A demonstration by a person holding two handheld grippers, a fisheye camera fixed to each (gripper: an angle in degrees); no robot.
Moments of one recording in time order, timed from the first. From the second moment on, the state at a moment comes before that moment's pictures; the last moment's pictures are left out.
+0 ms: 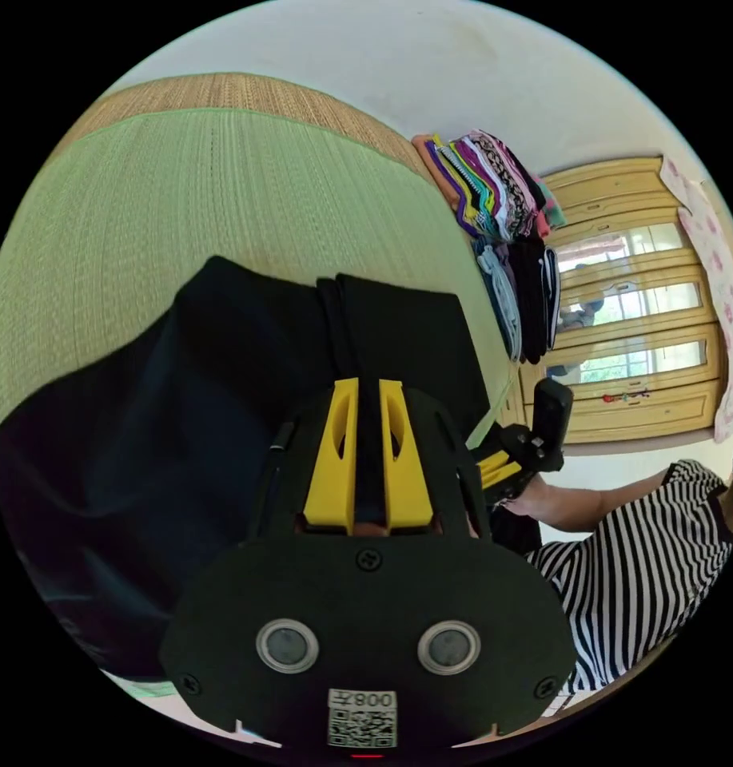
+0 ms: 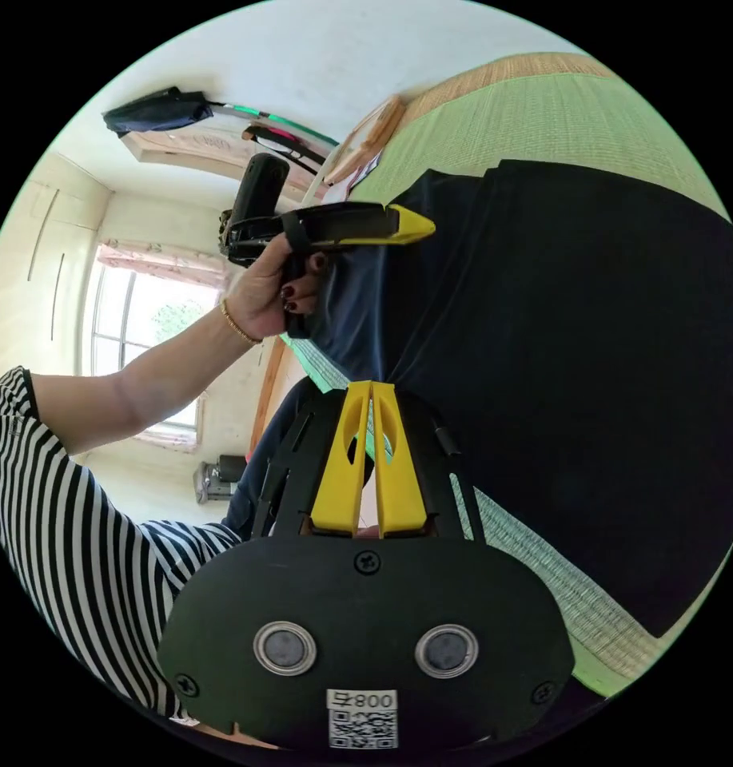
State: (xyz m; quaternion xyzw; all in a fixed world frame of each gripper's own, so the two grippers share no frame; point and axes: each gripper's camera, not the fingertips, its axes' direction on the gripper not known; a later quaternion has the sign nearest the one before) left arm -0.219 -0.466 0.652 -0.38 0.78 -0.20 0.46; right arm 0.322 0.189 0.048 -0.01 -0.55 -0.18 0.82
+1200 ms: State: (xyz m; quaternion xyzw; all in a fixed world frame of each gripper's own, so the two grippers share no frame) left arm -0.321 -0.266 0.646 -0.40 0.74 -0.22 0.49; right arm 0.276 0.082 -0.021 0.05 -0.50 -0.16 0.85
